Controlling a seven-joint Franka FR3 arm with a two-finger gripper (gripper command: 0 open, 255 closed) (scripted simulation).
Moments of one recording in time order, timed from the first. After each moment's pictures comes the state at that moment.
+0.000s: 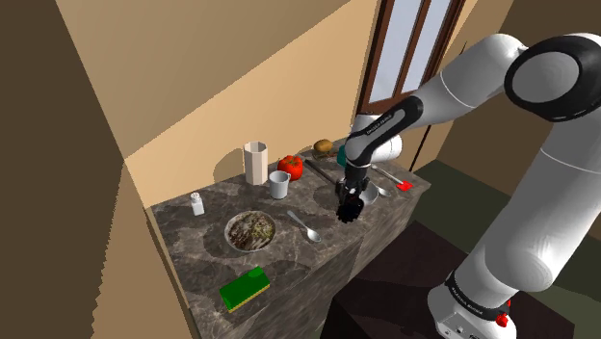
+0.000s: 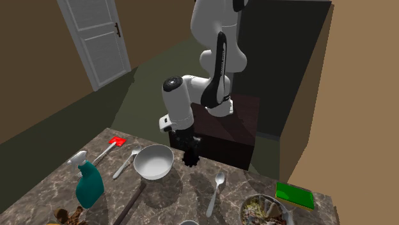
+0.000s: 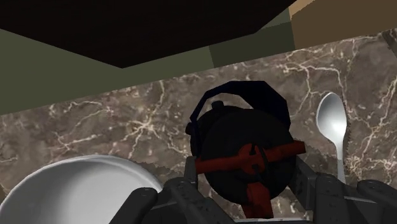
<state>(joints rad) 0.05 0.10 -0.15 -2.49 0.18 2.48 -0.03</state>
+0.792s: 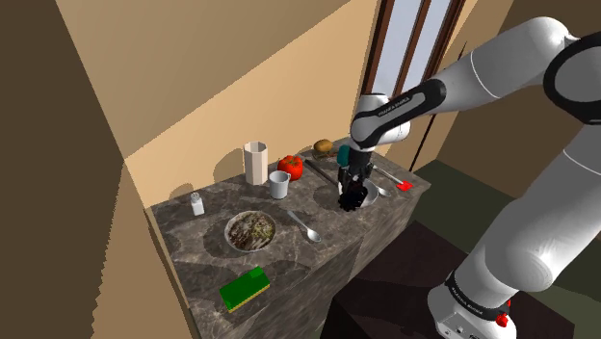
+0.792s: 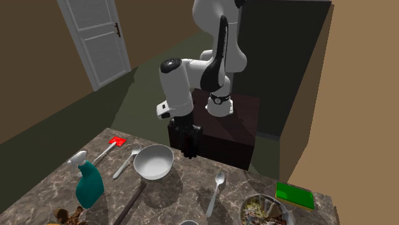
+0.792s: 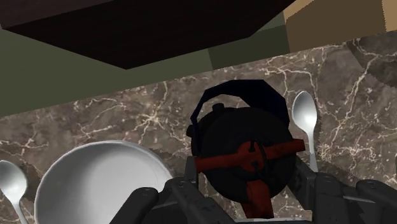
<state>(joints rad) 0.05 -0.04 -0.16 -2.46 0.12 2.32 0.02</state>
